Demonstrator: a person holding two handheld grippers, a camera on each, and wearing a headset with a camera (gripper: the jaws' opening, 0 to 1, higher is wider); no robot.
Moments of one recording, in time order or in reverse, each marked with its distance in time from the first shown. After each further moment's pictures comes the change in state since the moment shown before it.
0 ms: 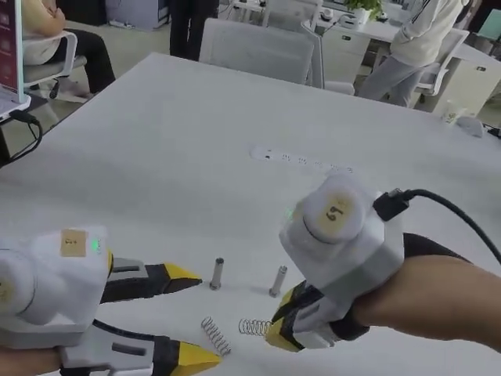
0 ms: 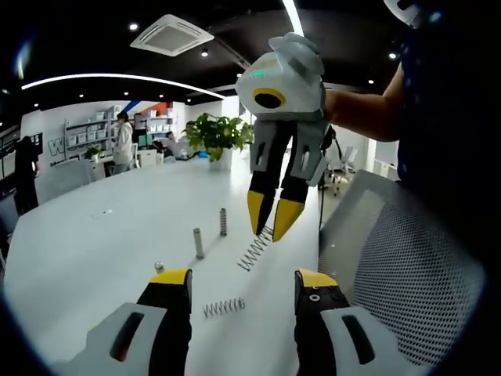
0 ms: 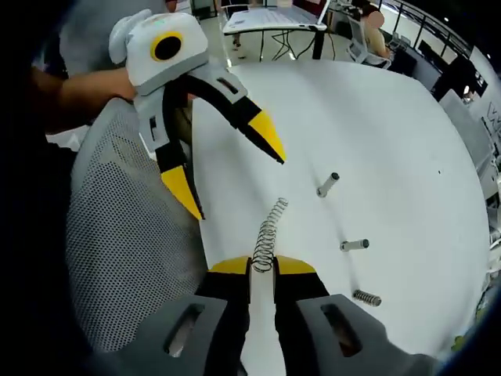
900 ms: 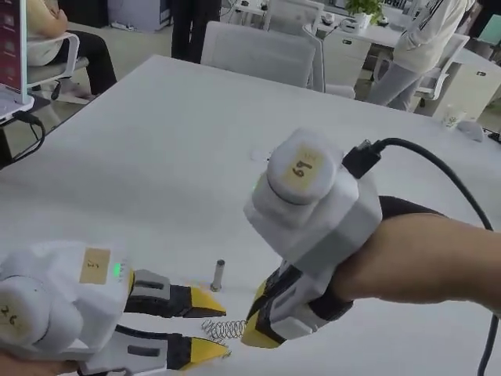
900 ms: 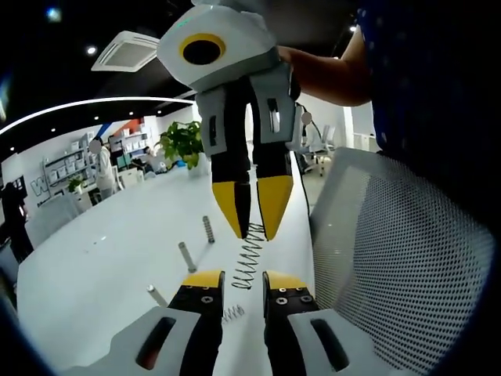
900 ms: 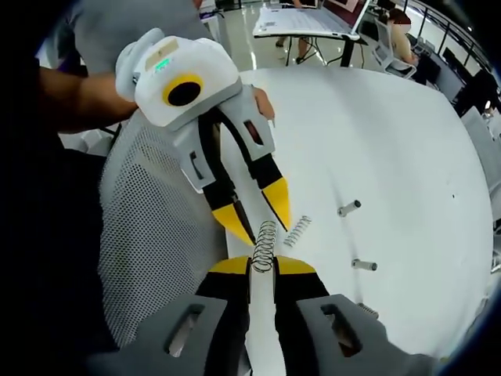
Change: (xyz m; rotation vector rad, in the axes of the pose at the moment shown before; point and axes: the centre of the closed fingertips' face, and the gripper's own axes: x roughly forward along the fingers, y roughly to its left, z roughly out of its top) left arm -0.008 -0.017 0.006 0.200 0.012 -0.070; right arm -0.013 0.032 0.033 -0.071 0.049 0.097
